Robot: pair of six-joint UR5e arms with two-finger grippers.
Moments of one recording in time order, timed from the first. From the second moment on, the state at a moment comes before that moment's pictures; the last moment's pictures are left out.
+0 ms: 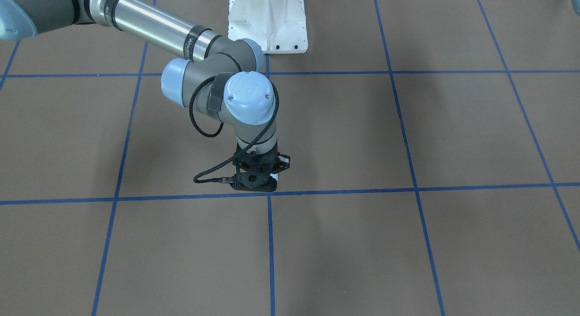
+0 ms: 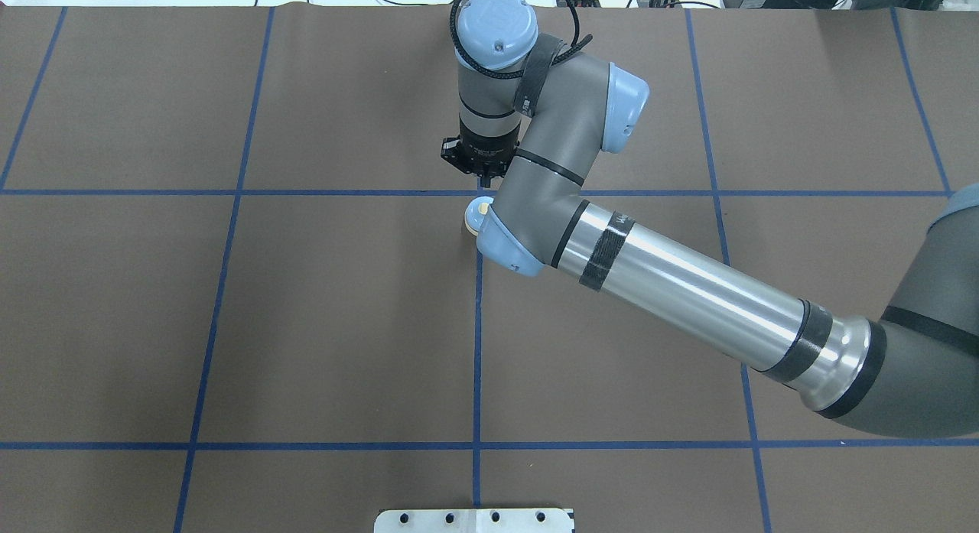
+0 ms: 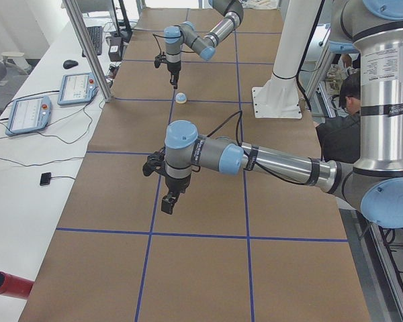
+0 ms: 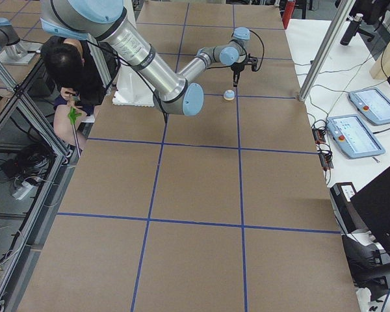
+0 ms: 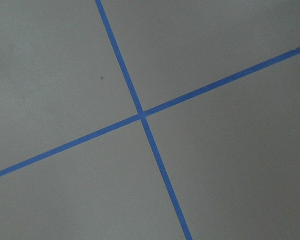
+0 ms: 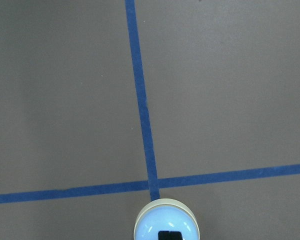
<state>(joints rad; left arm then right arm) -1.48 -1.47 -1.88 -1.61 -2.21 0.15 0.66 -0.55 1.16 -1.48 1.98 1.20</state>
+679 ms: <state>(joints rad) -1.48 -1.47 -1.88 -1.61 -2.21 0.14 0.63 -0.55 1.12 -1.47 1.96 1.20</state>
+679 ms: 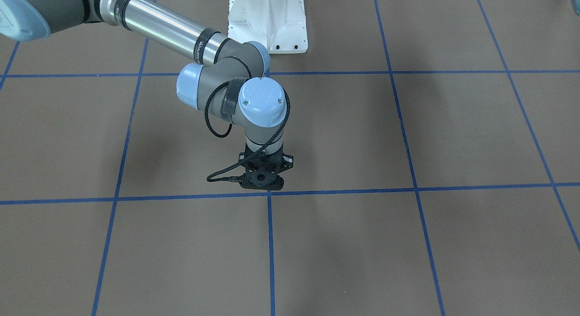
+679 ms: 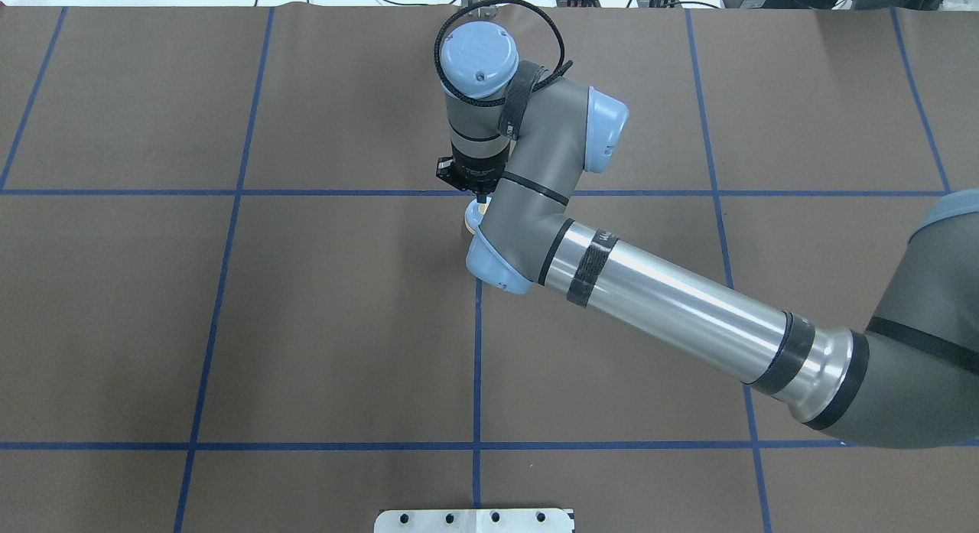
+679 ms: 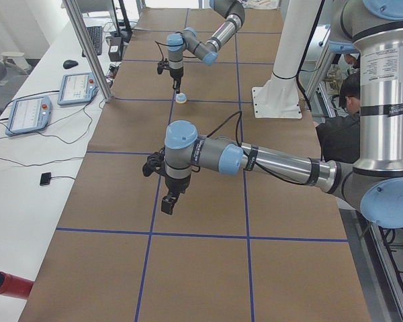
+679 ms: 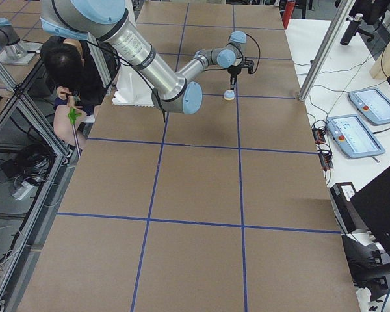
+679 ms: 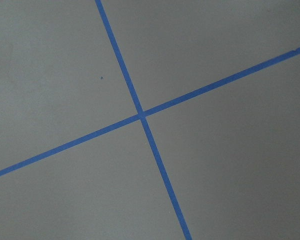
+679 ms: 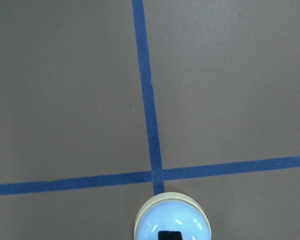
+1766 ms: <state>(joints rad) -1.47 -1.47 -1.87 -1.61 -2.19 0.14 0.62 -0.56 1.12 -1.47 1.96 1.20</state>
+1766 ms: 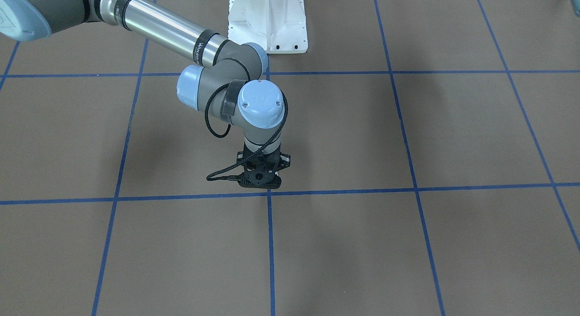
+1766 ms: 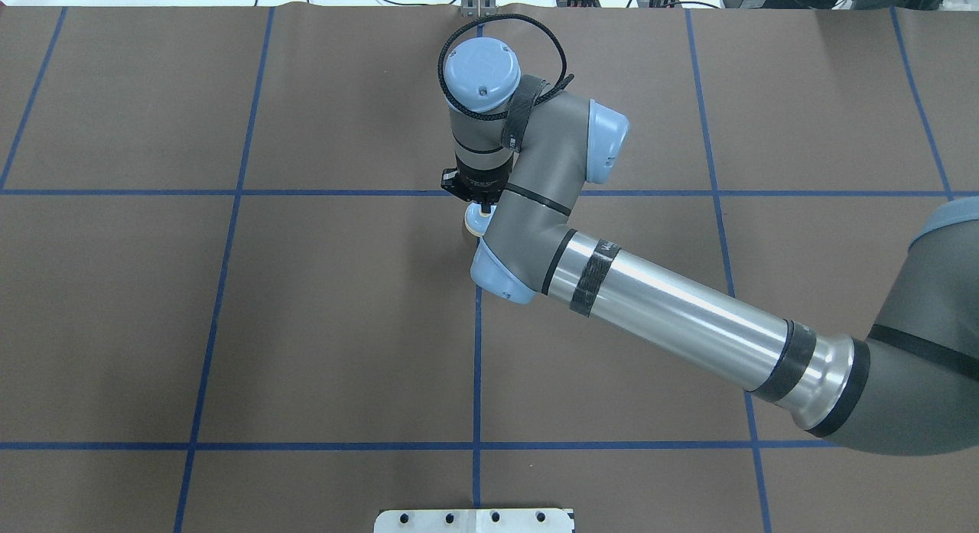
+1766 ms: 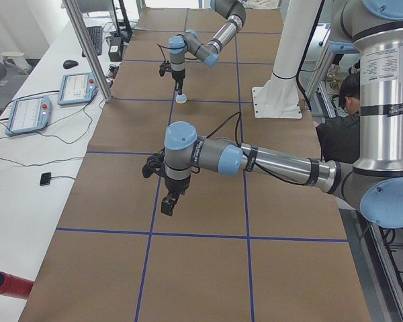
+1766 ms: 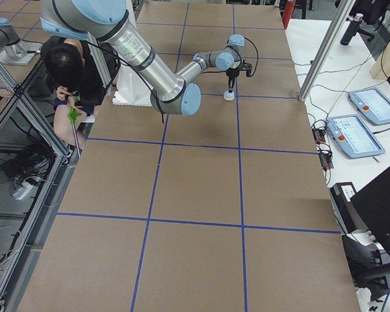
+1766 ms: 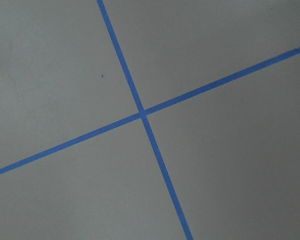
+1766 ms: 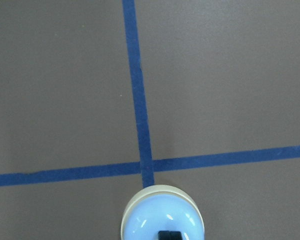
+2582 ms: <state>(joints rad) -1.47 -1.47 -1.87 -1.61 -2.18 0.15 0.77 -0.70 1.44 -1.54 2.03 1.16</state>
